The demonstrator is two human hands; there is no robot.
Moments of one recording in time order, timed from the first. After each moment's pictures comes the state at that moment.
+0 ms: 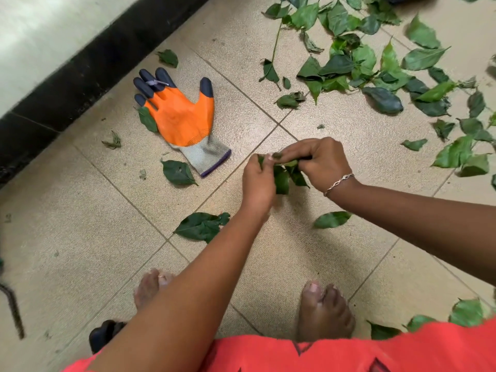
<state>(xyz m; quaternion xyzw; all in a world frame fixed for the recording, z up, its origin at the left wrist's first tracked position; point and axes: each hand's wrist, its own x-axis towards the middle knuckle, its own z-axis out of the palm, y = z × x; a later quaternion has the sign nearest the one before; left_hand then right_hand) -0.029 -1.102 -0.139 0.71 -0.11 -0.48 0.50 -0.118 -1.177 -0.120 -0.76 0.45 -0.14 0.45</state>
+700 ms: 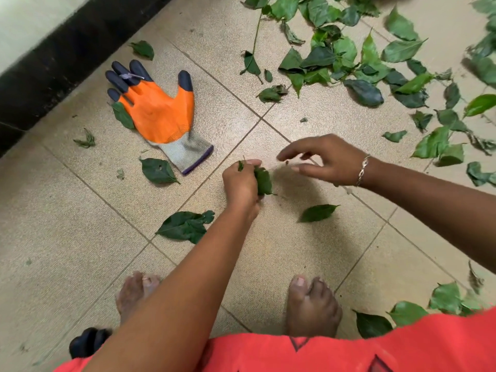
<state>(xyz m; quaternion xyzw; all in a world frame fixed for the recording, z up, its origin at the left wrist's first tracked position) -0.033 -1.102 -0.137 0.70 0.08 -0.51 0.48 -0.161 -1.209 -0.102 -0.88 0.23 0.07 0.41</state>
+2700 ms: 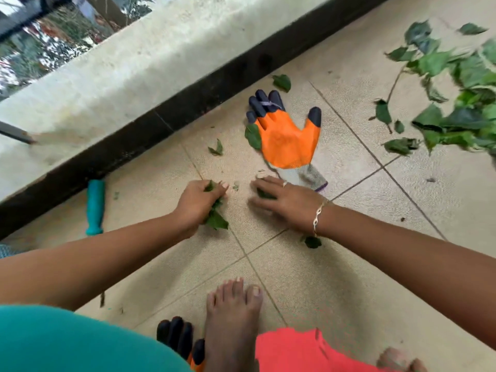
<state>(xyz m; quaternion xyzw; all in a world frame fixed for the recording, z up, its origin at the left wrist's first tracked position) 0.187 -0.973 -0.117 0.81 -0.07 -0.46 0.36 0.034 -1.116 -0.165 -0.98 -0.02 0.03 0.19</state>
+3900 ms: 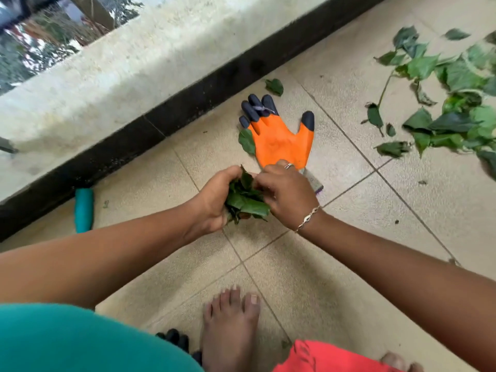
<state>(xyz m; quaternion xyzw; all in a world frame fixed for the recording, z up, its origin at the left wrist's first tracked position) 0.077 -0.919 -0.150 0.79 -0.06 -0.56 0.25 0.055 -1.103 -0.124 -0.91 0.19 -0.16 0.32</state>
